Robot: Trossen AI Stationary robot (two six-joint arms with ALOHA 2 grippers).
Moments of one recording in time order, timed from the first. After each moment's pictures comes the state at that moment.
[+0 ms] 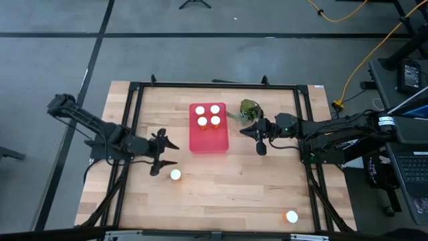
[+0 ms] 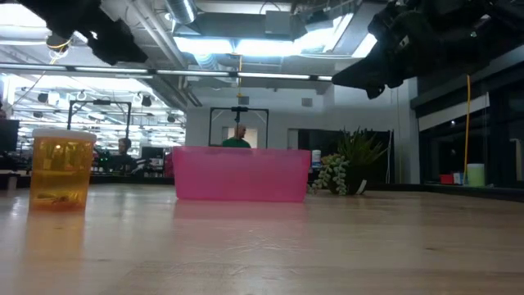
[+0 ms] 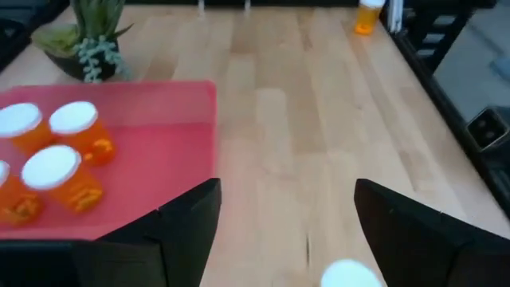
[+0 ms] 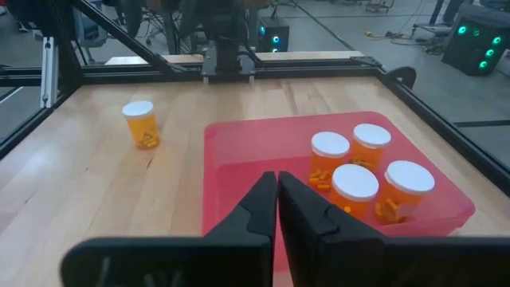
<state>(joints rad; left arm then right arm) -0.43 0.82 0.54 -0.24 -0.34 -0.26 -0.08 1.09 0.41 0.44 -0.02 0.00</state>
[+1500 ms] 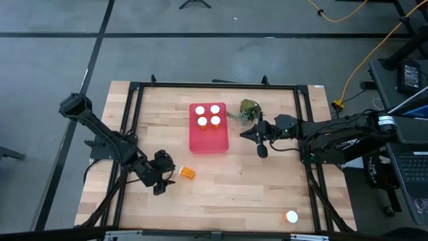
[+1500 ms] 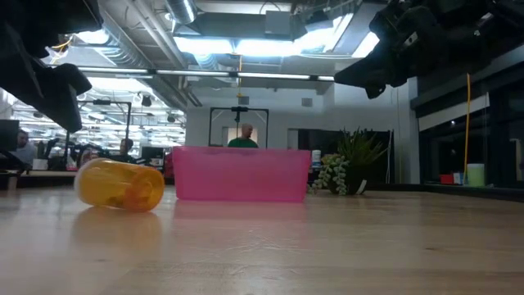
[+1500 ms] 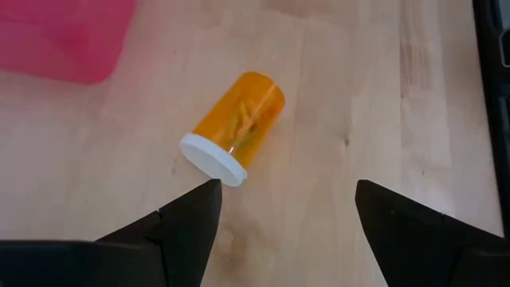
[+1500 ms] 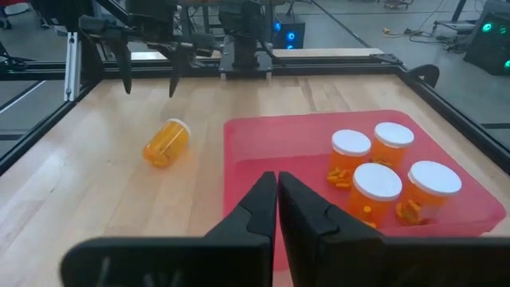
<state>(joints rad) -0.67 1.21 0.60 -0.32 -0.37 -0.80 -0.05 1.09 0.41 0.43 -0.05 0.00</state>
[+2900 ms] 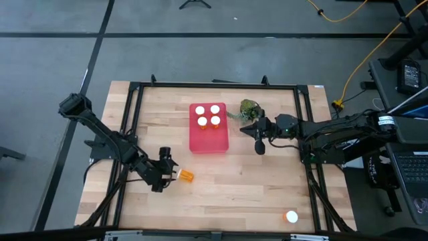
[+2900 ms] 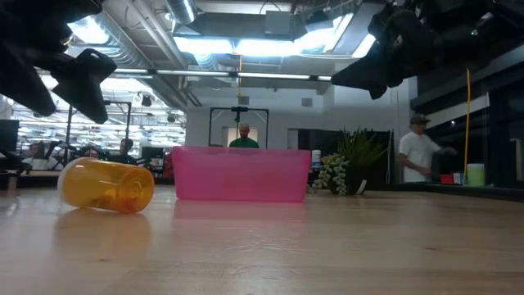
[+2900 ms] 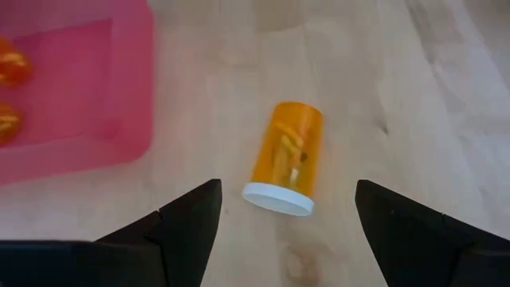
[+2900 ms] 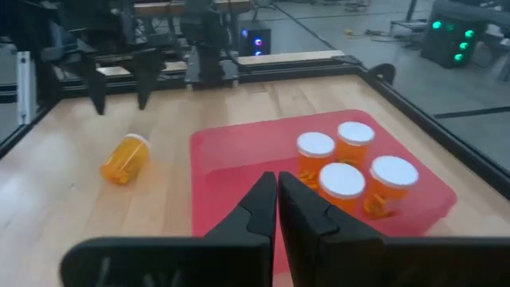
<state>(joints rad) -0.64 1.21 0.60 -0.32 -0.43 -0.41 -0.06 1.09 0.41 0.45 0.06 0.05</state>
